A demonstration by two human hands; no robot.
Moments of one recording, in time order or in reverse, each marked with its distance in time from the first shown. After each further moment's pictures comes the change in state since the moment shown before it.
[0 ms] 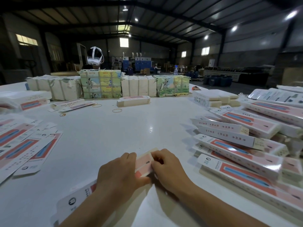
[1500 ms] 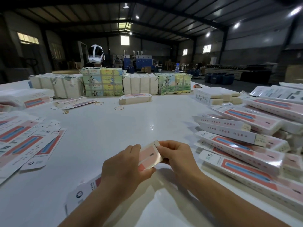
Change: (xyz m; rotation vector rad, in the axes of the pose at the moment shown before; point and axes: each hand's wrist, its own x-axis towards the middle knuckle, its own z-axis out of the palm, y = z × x) left_hand -0.006 0.001 -0.003 -0.086 0.190 0.064; right_hand -0.003 -0.016 -0.018 0.598 0.075 0.184
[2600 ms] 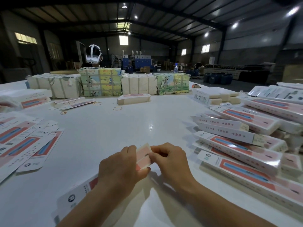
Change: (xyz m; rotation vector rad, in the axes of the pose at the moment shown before) left_hand 0.006 -0.001 0.004 0.145 -0.040 -0.046; right_hand -0.006 0.009 0.008 -0.464 0.091 -0.231
